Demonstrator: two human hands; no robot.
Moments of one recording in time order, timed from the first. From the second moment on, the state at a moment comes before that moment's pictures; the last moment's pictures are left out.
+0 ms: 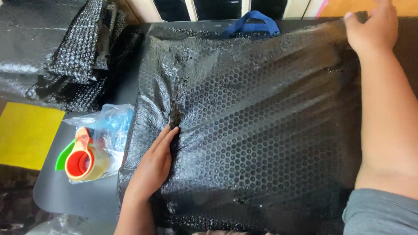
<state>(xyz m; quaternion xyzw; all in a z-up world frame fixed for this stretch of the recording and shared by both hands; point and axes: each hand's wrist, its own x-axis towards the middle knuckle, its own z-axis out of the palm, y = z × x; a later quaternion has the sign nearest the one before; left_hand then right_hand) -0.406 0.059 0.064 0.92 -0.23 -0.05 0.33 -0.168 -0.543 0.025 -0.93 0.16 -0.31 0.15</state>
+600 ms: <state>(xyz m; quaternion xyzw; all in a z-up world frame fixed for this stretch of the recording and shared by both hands) -0.413 0.084 0.041 0.98 -0.12 0.12 0.09 -0.572 -0.534 -0.046 -0.86 0.15 -0.10 0.48</state>
